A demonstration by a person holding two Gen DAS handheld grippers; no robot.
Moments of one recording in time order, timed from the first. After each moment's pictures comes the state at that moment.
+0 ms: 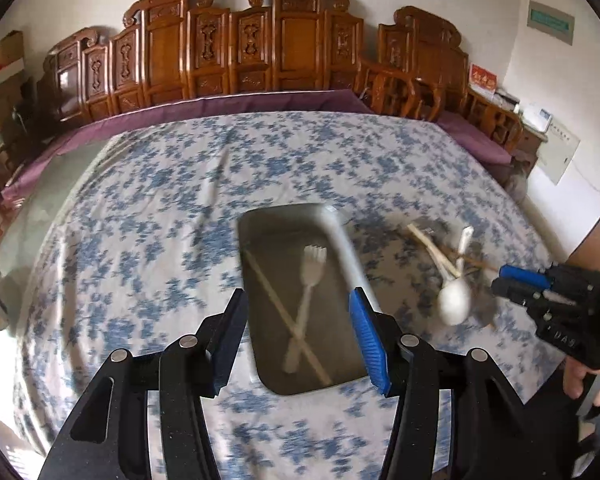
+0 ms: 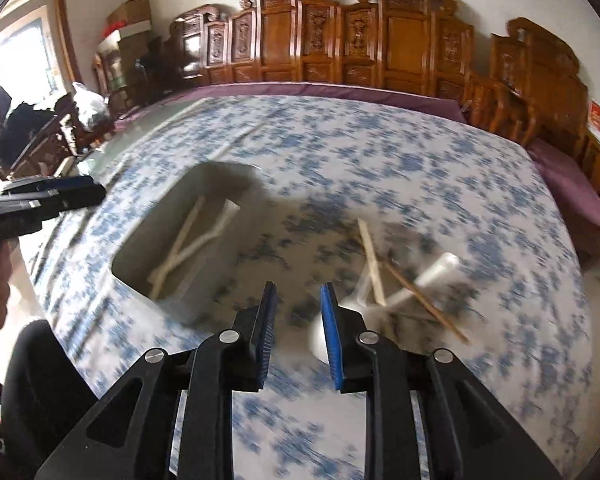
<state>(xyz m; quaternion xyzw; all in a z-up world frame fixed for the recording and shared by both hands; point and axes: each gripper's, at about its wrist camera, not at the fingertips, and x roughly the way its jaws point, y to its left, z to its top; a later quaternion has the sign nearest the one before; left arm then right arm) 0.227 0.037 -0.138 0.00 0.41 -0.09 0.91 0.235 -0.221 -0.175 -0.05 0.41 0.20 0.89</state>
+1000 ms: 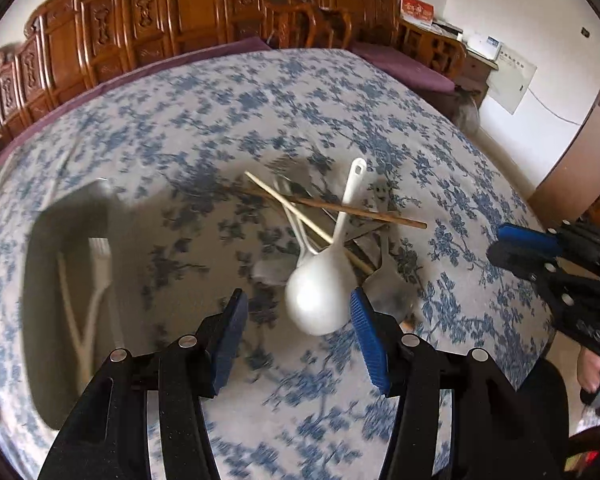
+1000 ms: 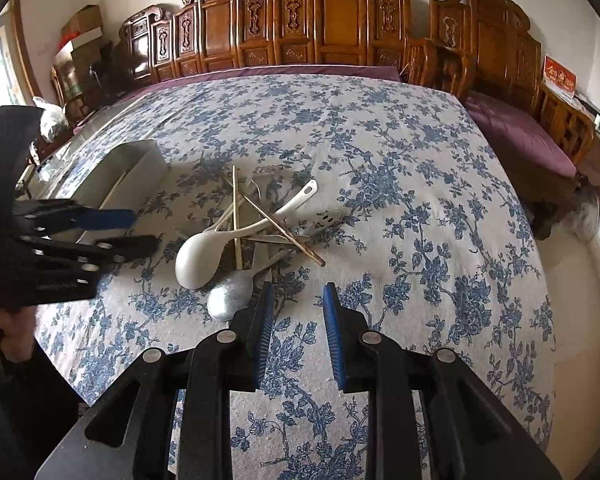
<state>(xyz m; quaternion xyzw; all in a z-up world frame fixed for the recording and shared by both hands) 0.259 -0.145 -0.219 0.06 0.48 -0.19 0.85 0.222 -0.345 -0.205 -0.02 0.44 0.13 0.89</state>
